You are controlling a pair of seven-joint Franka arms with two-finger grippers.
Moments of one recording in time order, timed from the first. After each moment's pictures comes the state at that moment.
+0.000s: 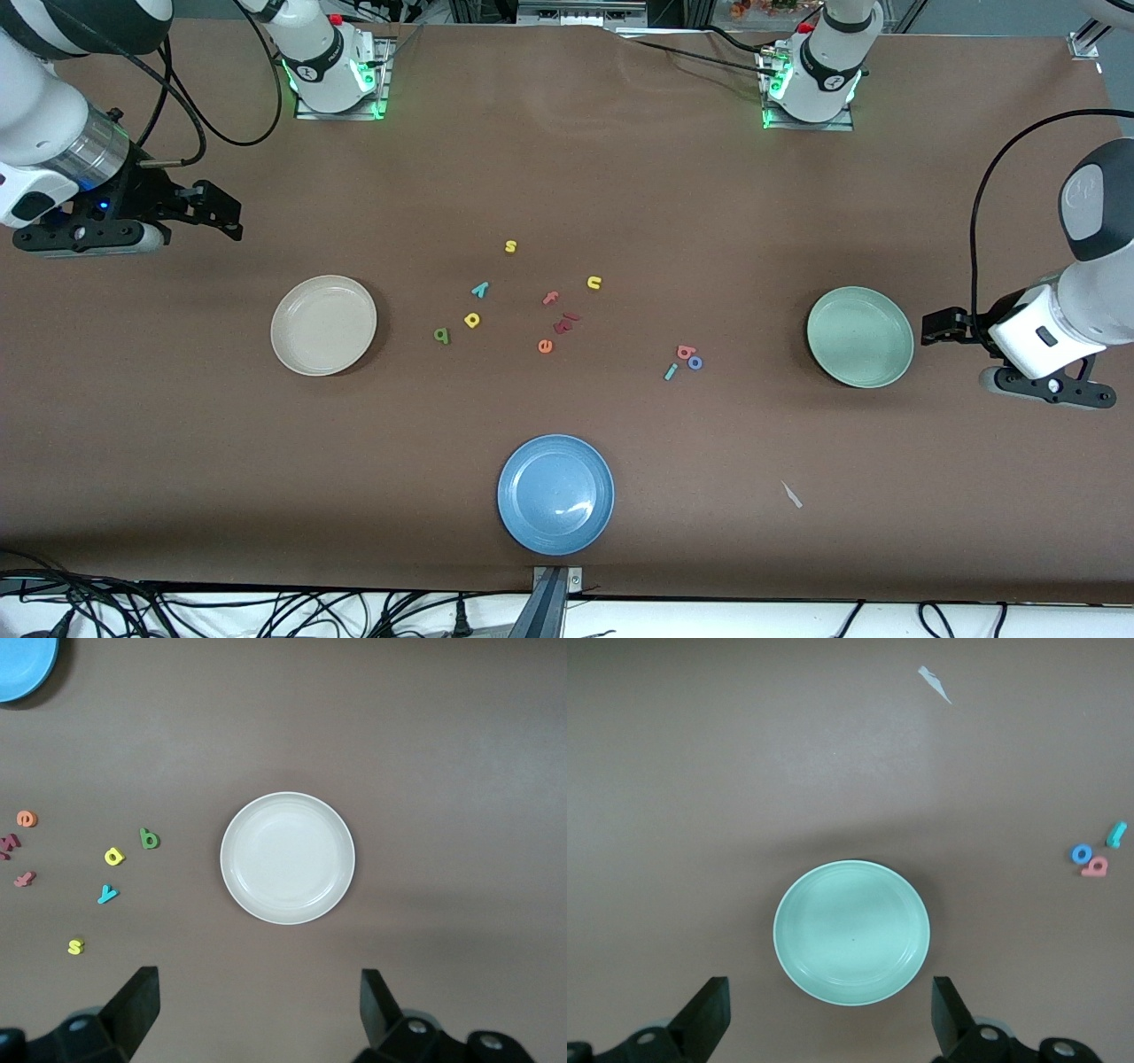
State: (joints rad) left arm 0.28 0.41 -0.33 -1.43 0.14 1.73 0.05; right arm 0.06 -0.02 0.06 -1.78 0.02 1.77 0.05
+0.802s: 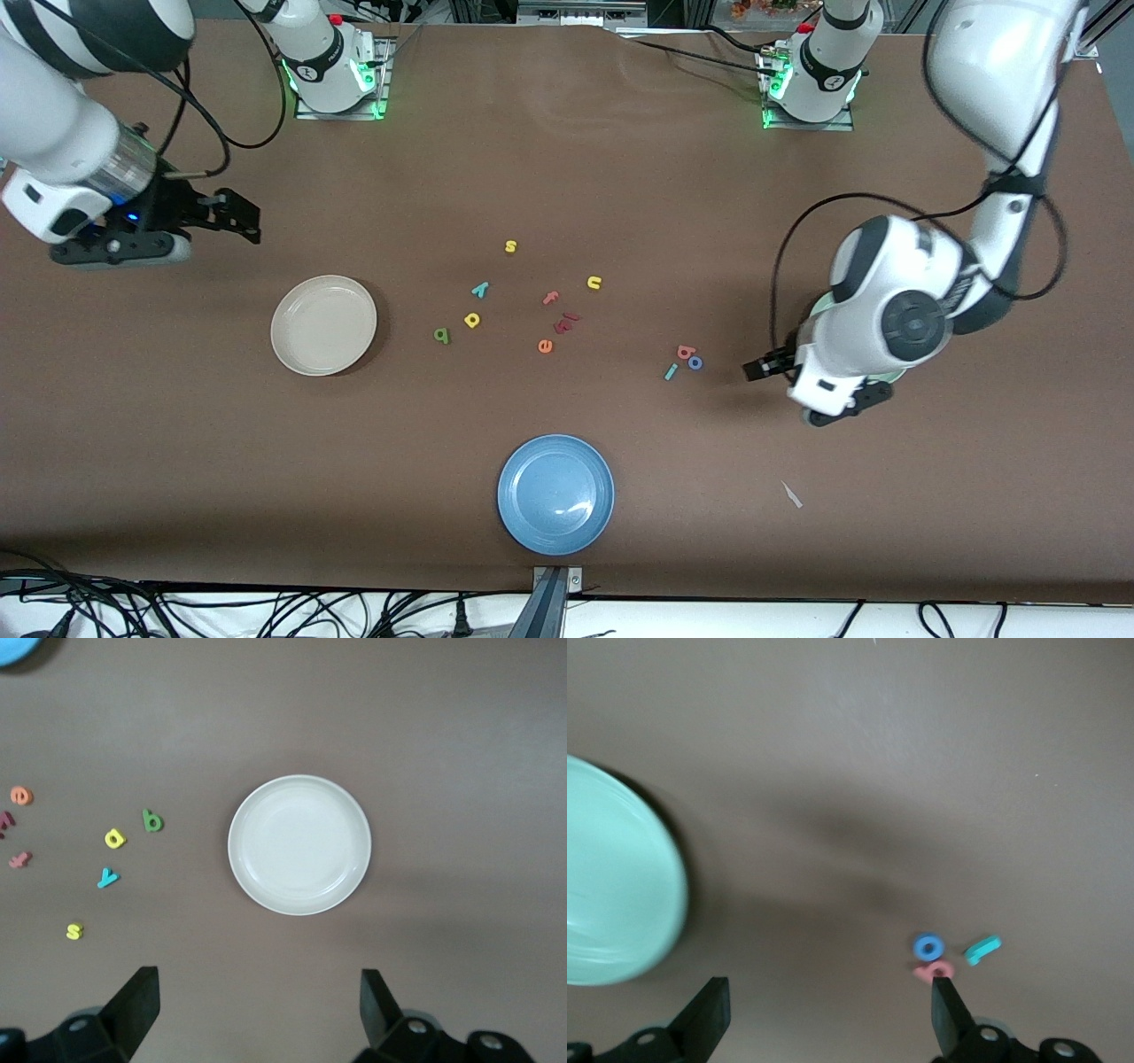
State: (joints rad) left arm -0.01 0.65 -0.34 -1.49 0.10 1.97 -0.80; right arm 0.09 0.04 0.07 -1.78 0.02 1.76 0.05
